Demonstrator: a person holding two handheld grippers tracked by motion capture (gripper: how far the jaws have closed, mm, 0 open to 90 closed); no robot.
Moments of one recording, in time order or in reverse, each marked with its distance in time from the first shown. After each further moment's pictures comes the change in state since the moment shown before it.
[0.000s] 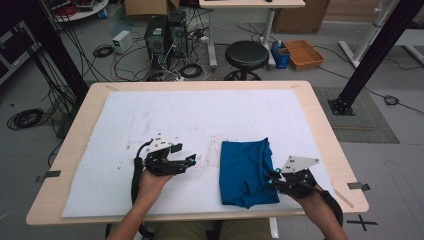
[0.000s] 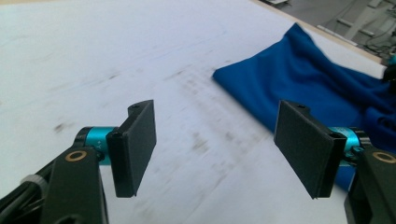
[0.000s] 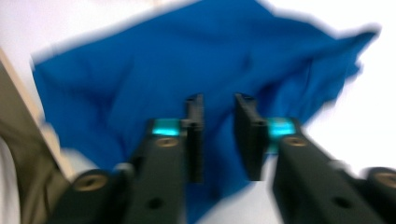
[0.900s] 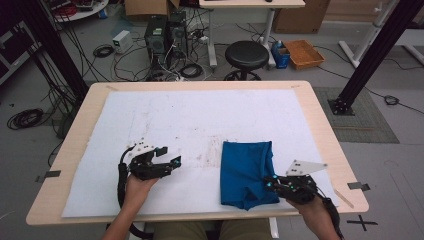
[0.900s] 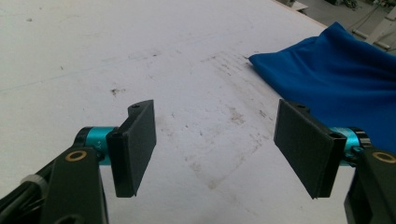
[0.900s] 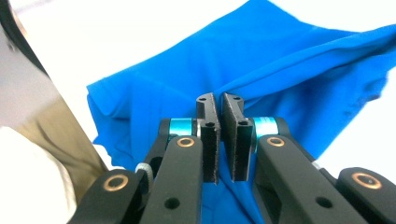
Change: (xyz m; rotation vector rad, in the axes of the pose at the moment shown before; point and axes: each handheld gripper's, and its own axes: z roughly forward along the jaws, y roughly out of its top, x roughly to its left) left arm 0.023 -0.019 -0.023 -0.018 0.047 -0.051; right arm 0.008 -0.006 -0.010 -0.149 0.106 0.171
